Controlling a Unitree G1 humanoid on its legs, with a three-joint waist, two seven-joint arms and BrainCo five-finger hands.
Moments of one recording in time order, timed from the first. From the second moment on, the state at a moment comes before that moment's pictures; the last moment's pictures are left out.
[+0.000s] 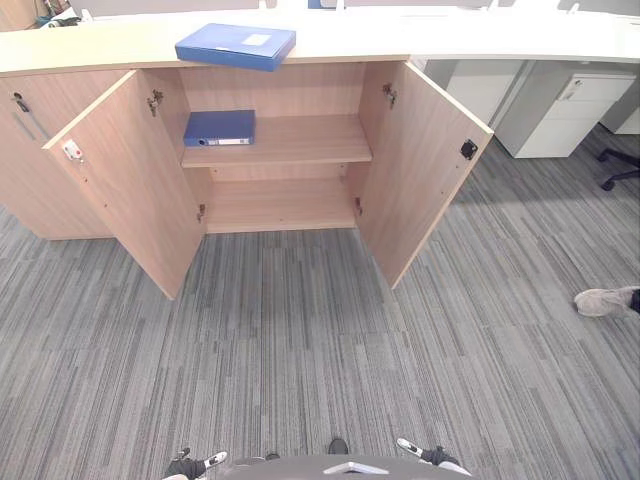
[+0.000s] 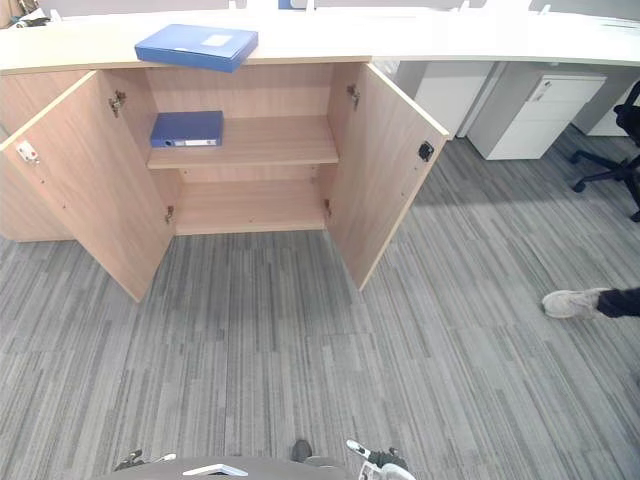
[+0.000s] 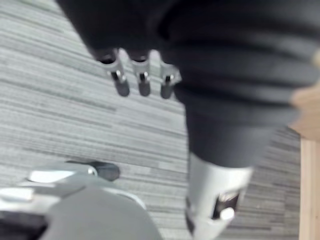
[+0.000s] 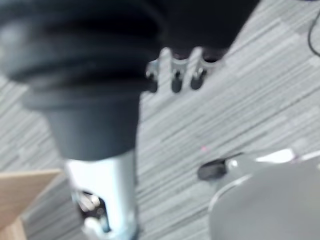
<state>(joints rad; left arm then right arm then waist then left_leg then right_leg) 0.16 0.08 0.23 1.09 -0.05 -0.01 0.06 0.06 -0.07 -0.36 1.09 0.10 0.00 -0.14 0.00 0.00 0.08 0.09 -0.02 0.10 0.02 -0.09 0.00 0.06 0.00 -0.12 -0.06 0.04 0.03</state>
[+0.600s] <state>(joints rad) 0.14 0.10 0.19 1.09 -0.04 -0.02 0.06 -0.01 -0.05 -0.36 1.12 0.03 0.00 -0.14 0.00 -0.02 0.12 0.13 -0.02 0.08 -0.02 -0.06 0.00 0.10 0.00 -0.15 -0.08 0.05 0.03</state>
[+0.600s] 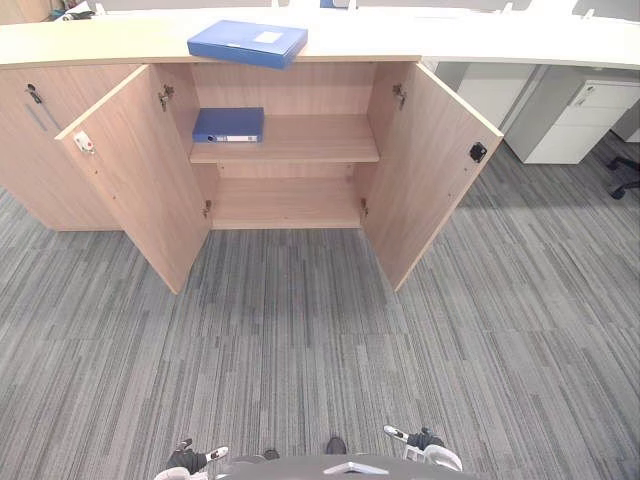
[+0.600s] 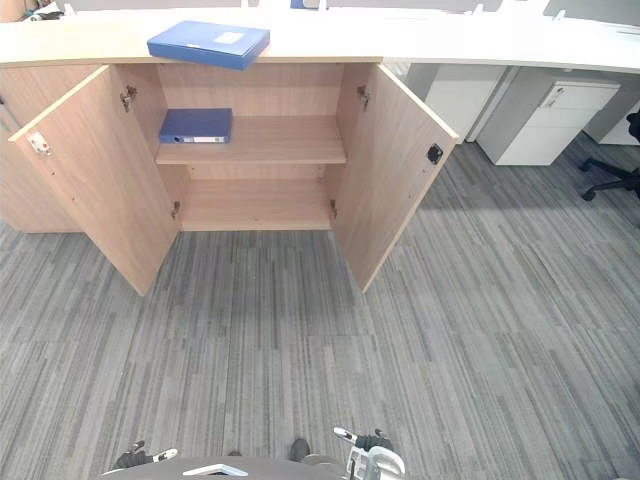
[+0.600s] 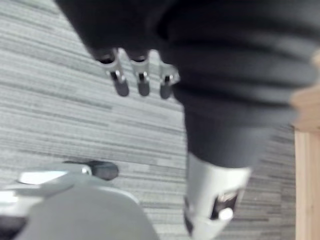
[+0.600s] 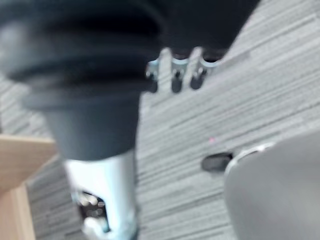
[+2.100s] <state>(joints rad) 0.08 0.11 0.20 1.08 -0.07 -0.03 0.06 -0.04 -0.03 -0.32 1.05 0.03 0.00 -0.15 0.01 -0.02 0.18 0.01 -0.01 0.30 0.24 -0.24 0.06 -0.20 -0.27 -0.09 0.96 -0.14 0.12</state>
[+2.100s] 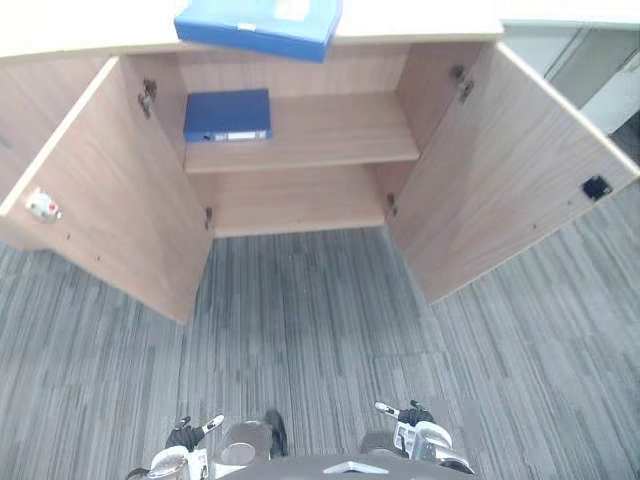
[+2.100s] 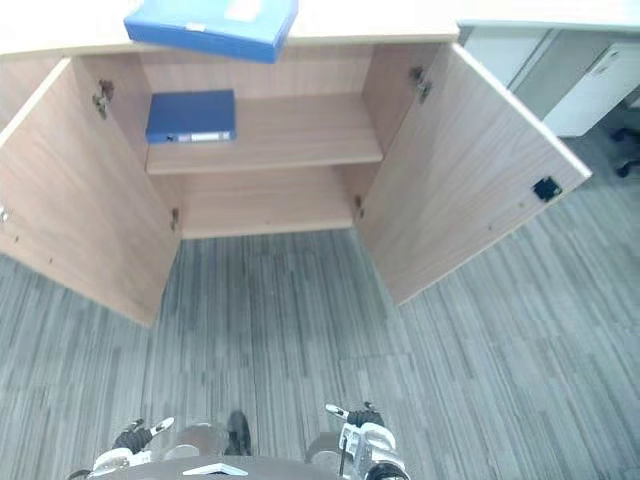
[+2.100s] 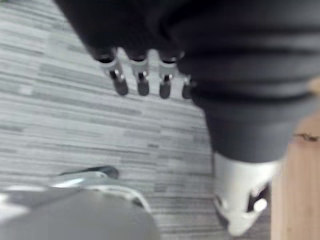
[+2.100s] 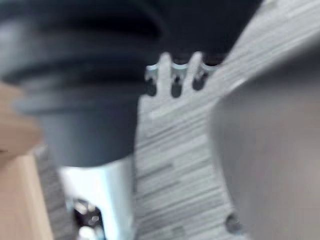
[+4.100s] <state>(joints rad) 0.05 0.02 0.23 1.07 -0.06 -0.04 0.07 0.04 -0.02 -0.33 1.06 0.00 0.00 -0.15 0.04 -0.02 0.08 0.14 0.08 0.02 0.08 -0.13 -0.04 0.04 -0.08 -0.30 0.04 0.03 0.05</state>
